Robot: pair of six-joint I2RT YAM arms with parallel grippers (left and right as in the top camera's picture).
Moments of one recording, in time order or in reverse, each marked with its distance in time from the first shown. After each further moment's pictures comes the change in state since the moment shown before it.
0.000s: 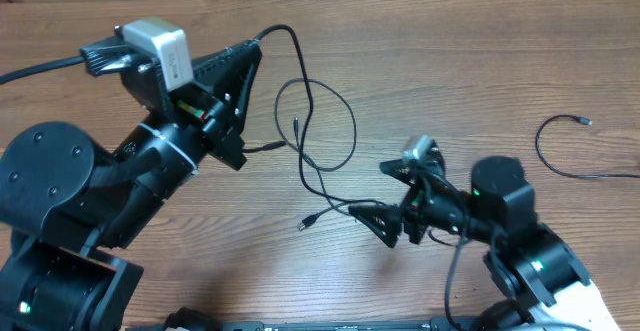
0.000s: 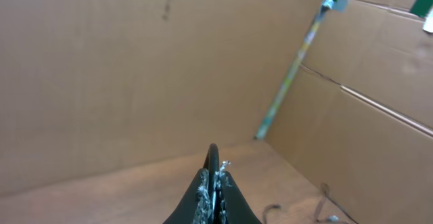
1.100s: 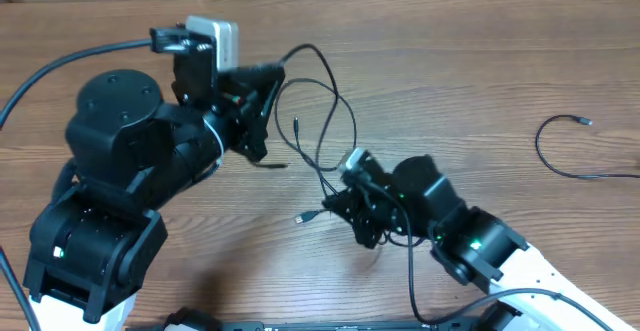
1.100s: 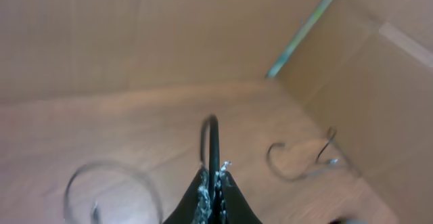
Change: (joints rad) left arm 0.000 0.089 0.000 -0.232 0.013 -0.003; right arm 0.258 0.211 0.037 0.060 0.215 0.041
